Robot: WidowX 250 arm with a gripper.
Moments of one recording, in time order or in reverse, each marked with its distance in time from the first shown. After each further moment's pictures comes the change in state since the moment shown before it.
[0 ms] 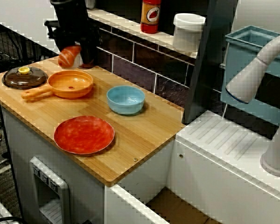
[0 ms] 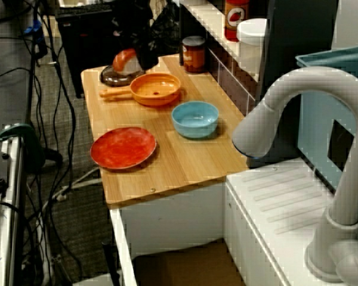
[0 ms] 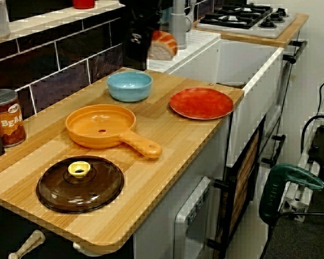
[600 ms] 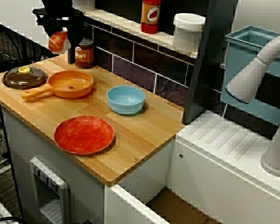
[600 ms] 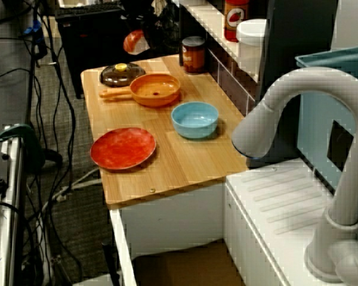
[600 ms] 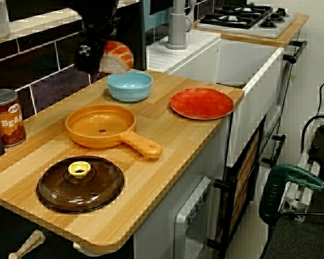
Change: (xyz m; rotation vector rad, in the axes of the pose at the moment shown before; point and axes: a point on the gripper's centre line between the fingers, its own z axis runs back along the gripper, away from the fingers) arm 0.043 0.055 -0.007 0.017 -0.098 0.047
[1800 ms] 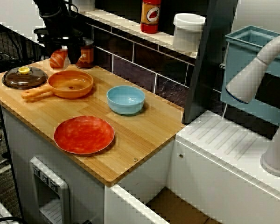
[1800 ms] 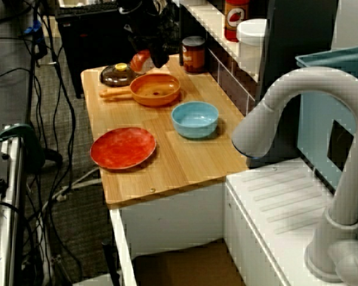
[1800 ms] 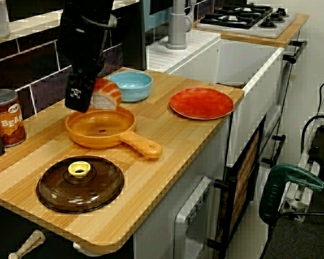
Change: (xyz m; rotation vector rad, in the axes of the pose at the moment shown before) arm -0.005 0.013 -0.044 0.028 0.020 0.058
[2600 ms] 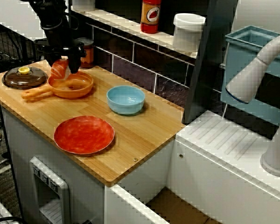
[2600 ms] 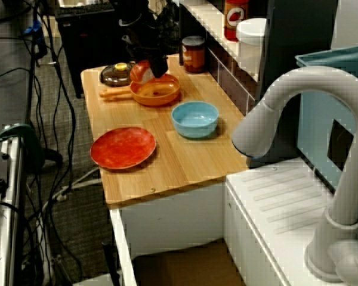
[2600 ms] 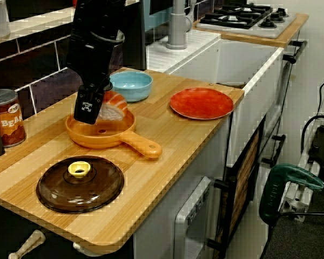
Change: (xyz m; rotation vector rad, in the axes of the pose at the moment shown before) arm -0.011 -0.001 -0.013 0.026 -0.004 0.046
